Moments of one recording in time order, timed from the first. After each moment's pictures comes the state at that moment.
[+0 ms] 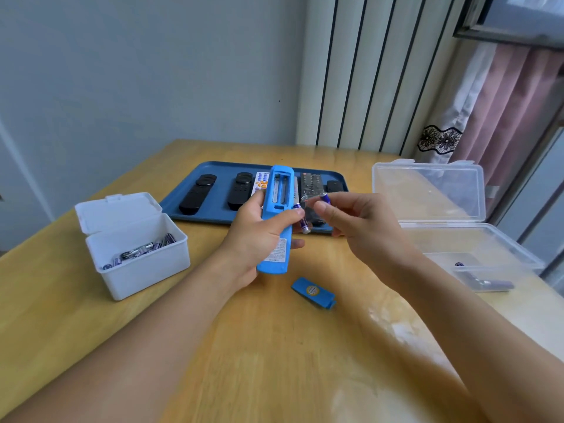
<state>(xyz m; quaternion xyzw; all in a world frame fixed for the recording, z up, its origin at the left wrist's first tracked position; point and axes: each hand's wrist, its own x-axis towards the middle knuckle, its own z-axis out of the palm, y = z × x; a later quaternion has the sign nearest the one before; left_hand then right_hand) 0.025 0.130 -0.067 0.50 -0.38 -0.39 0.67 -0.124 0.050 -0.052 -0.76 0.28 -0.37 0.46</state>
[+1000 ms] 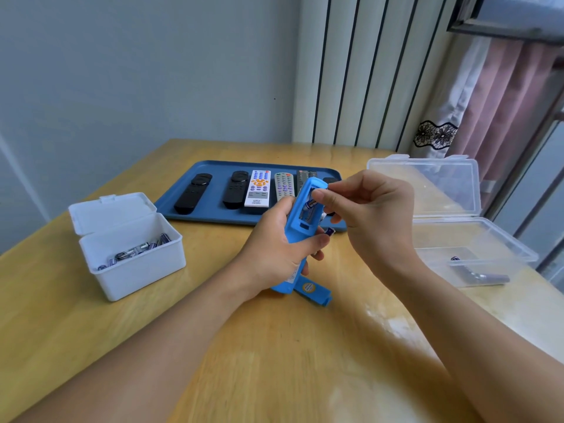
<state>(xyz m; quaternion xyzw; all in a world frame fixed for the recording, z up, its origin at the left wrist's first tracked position) 0.006 0.132 -0.075 0.53 -0.53 -0.34 0.57 -0.125 0.056 -0.047 -0.68 0.26 -0.55 0.40</state>
